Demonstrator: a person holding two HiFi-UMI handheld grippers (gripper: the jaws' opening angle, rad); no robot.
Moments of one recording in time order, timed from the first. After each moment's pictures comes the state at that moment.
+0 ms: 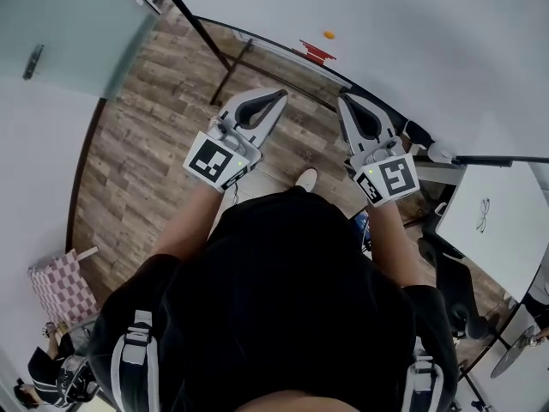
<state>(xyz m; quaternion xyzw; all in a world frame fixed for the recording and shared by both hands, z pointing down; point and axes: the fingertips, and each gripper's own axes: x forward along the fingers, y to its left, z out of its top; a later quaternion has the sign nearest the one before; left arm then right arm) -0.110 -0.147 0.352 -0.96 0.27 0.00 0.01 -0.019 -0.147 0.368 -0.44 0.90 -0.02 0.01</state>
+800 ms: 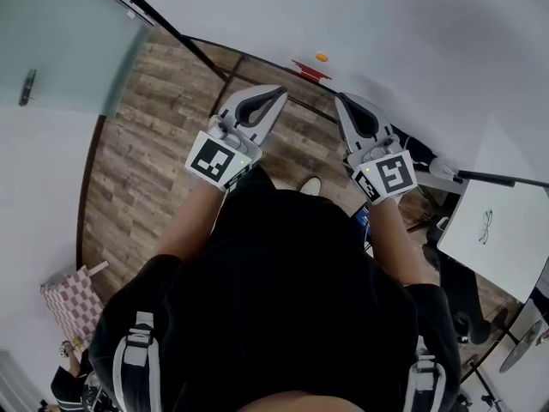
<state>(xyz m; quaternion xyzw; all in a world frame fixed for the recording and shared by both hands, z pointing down) -0.085 -0.244 0.361 -0.96 0.27 -0.02 0.02 0.002 -0.237 0.385 -0.46 0.89 -0.03 0.01</state>
